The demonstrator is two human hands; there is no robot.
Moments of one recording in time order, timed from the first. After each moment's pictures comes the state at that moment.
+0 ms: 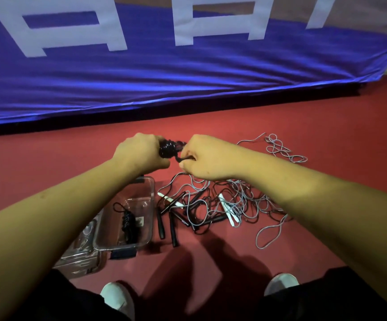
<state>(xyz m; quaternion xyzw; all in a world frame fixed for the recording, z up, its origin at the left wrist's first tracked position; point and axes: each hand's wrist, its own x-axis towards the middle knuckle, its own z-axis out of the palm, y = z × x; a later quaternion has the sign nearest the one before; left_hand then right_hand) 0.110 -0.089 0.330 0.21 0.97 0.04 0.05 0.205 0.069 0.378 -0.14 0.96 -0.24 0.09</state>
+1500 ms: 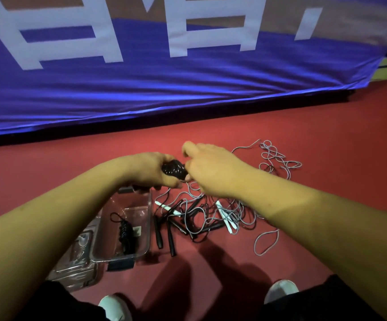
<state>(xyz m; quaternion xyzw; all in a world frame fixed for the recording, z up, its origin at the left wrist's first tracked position) 0.129 -0.082 0.358 0.24 0.88 0.22 0.33 0.212 0.075 0.363 -0.20 0.98 0.07 0.00</state>
